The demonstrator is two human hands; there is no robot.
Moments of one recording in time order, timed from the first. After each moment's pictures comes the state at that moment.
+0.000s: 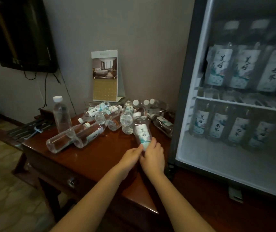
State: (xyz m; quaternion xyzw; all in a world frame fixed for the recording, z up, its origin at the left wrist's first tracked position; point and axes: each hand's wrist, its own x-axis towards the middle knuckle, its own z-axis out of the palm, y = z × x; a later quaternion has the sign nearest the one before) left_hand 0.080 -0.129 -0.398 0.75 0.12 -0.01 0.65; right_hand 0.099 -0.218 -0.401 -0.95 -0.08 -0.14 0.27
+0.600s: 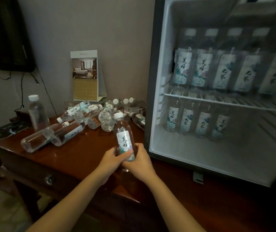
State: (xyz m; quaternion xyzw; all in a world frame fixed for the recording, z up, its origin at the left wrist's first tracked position) left_hand 0.033 -0.162 -0.392 0.71 0.04 0.06 0.70; right_hand 0.045 -0.284 -0.386 -0.85 -0.15 0.01 0.51
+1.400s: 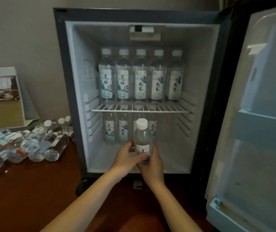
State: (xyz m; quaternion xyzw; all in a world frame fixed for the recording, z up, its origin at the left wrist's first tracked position) left_hand 0.076 -0.372 -0.343 0.76 -0.20 0.05 0.62; right_hand 0.046 -0.470 -0.372 -0.78 -0.01 -0.26 0.57
